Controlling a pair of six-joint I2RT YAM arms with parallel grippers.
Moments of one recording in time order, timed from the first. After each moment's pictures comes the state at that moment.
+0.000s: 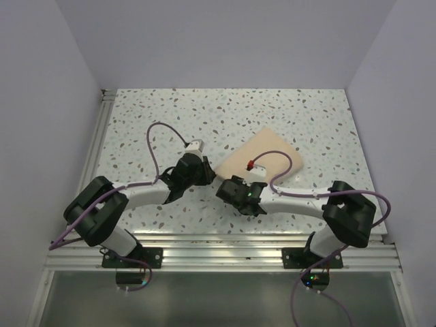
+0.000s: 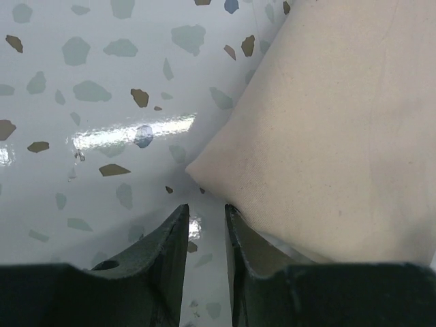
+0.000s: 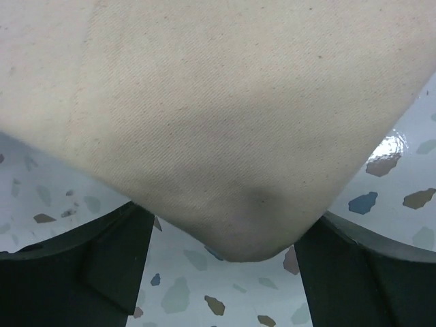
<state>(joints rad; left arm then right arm) -0.71 1.52 0.64 0.29 -0.11 -0.66 1.09 1.55 0.87 -0.60 0.65 1.36</state>
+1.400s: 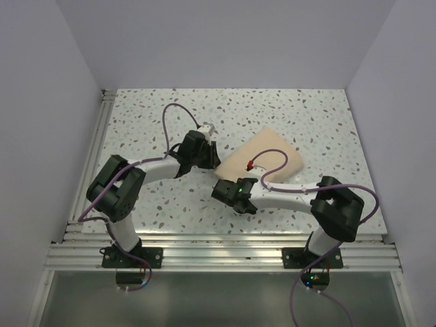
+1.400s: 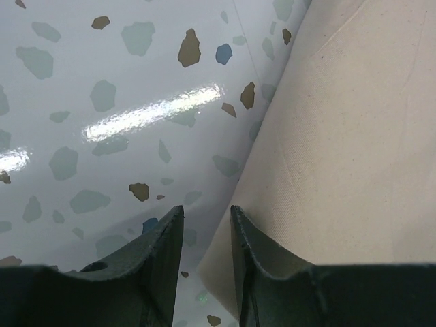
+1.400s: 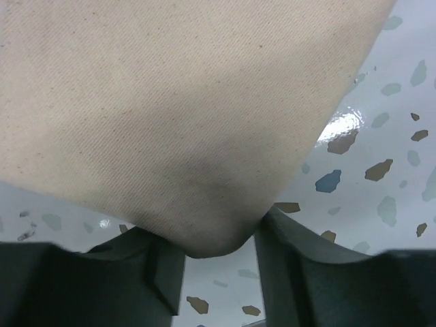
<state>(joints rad) -0.58 1.78 0.96 0.14 0.11 -0.45 1.09 1.65 1.00 -0.83 0.65 1.47</state>
